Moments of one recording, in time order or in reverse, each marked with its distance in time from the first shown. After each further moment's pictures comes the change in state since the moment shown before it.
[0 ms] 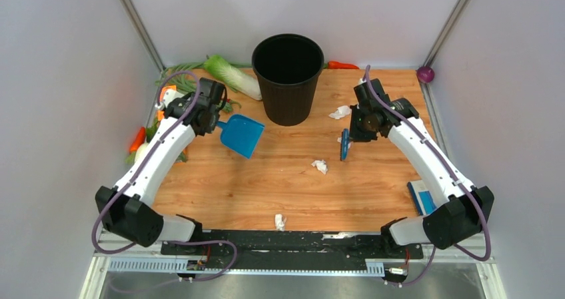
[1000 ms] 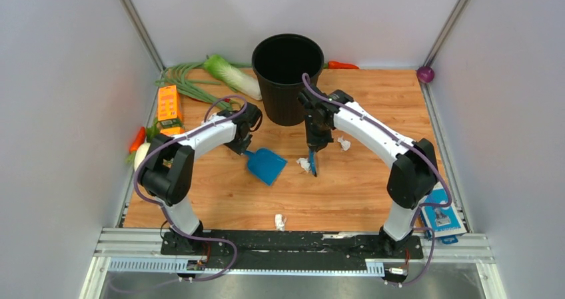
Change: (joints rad) left arm -0.137 0.393 -0.213 0.218 0.169 -0.051; right arm 0.262 0.380 0.212 -0.080 -0.014 0.099
